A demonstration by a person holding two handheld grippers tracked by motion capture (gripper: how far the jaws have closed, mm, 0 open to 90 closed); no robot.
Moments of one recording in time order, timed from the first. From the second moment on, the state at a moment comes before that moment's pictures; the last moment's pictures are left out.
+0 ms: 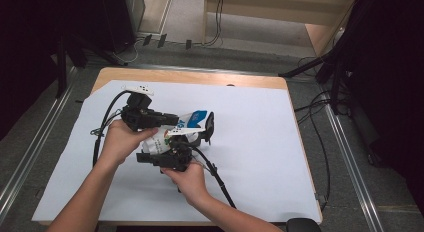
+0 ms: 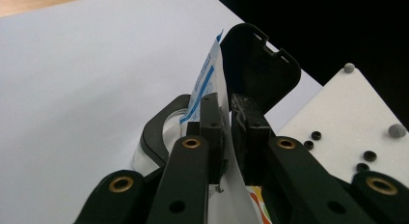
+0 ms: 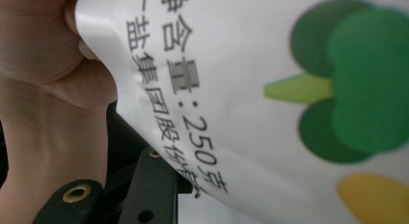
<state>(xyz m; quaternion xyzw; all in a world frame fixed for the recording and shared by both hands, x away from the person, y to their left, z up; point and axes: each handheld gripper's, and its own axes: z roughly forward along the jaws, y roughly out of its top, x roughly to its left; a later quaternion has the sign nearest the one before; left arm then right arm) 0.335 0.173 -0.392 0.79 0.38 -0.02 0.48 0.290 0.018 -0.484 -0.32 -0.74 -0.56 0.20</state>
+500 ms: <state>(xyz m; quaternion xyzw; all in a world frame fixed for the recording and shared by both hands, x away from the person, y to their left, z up) 0.333 0.171 -0.391 0.79 0.38 -0.02 0.48 0.288 0.019 -0.483 -0.30 -0.76 -0.56 0.16</state>
